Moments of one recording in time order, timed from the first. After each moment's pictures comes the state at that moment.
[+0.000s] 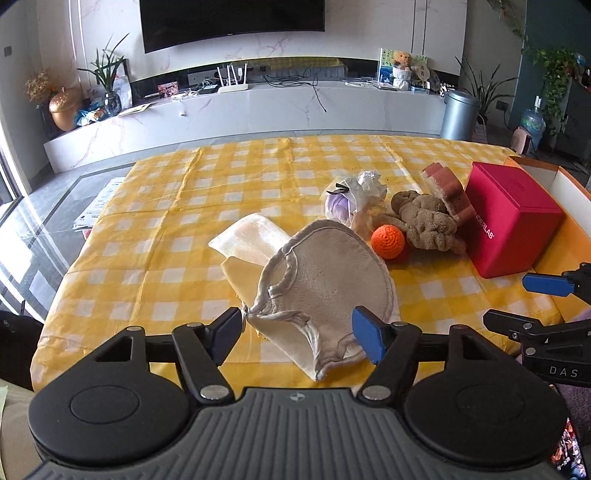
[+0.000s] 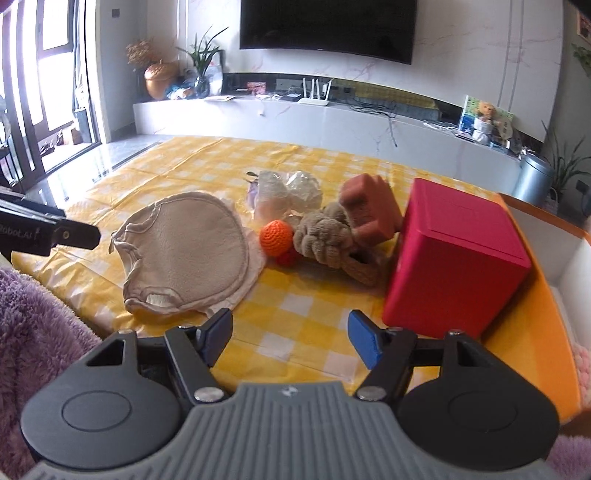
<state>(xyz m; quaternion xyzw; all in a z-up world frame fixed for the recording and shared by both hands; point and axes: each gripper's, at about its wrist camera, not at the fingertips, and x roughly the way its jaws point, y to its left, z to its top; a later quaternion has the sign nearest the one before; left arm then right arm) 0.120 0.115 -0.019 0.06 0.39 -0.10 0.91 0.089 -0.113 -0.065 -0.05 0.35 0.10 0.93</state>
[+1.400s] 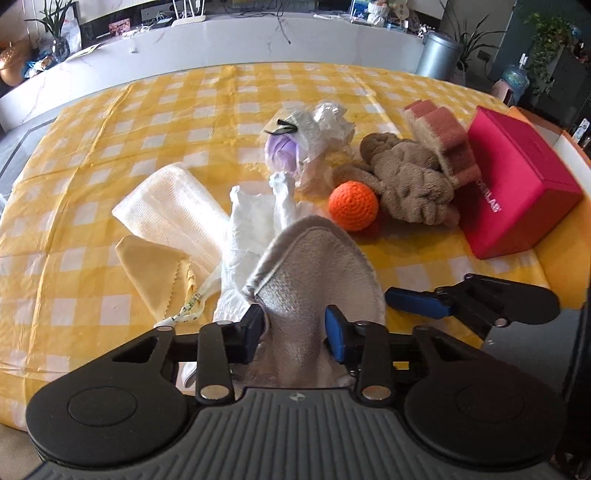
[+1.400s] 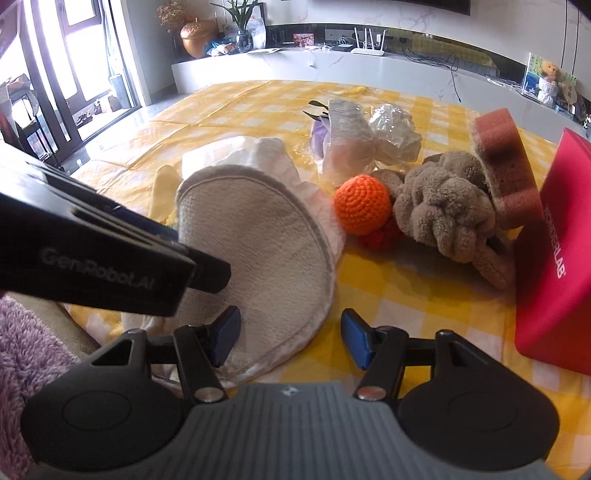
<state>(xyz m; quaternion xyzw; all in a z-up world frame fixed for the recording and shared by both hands) 0.188 0.068 -0.070 0.04 0.49 -0.16 0.85 0.170 -0.068 -0.133 -0.03 0.42 0.18 0.89</state>
